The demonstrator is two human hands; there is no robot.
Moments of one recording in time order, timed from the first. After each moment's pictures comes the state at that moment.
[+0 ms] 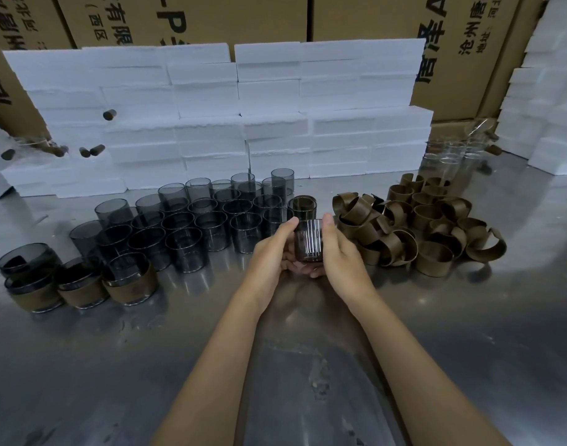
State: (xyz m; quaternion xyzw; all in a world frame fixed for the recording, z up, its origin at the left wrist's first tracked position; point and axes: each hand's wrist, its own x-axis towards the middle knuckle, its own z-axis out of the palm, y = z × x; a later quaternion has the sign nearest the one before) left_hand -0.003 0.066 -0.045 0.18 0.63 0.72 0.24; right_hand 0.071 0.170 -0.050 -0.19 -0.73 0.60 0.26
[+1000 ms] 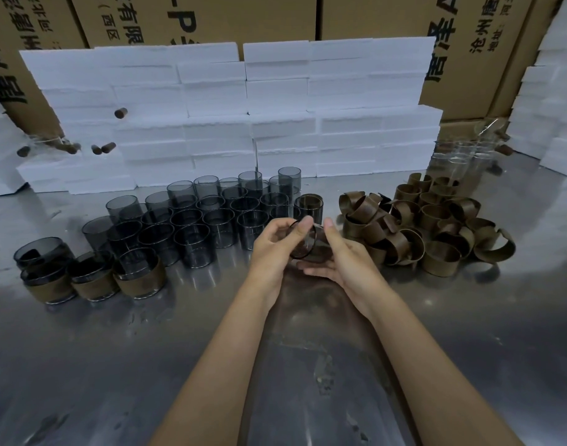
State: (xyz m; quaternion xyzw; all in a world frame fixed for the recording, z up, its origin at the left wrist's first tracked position) left_hand 0.001 0.063 -0.045 0.17 0.58 0.78 0.18; right_hand 0.080 0.170 -0.041 -0.15 -0.59 0.77 0.16
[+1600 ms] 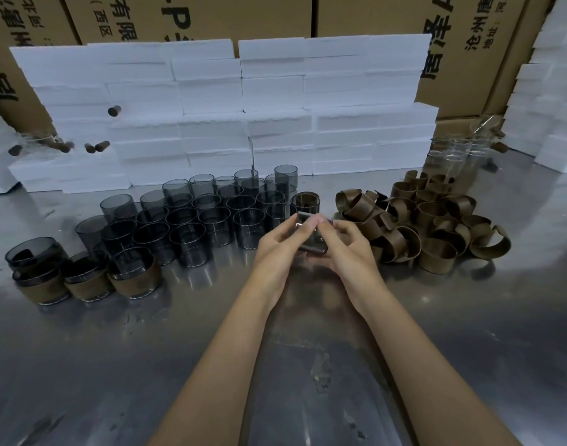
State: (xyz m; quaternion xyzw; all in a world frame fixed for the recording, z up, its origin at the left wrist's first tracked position) left_hand 0.008 0.067 -0.040 0.23 0.56 0.76 0.24; right_hand 0.075 0.171 -0.045 -0.19 -0.56 0.76 0.27
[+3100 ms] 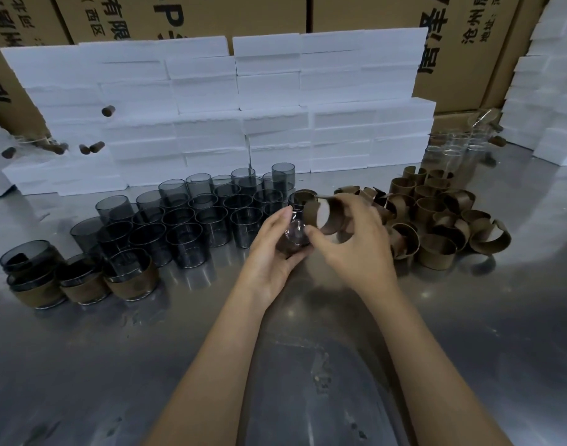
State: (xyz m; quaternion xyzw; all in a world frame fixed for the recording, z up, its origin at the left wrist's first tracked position) left_hand -0.003 0.067 -0.047 0.14 0.44 0.84 0.30; right_hand 0.088 0.180 -0.035 -0.16 -0.83 0.35 0.41
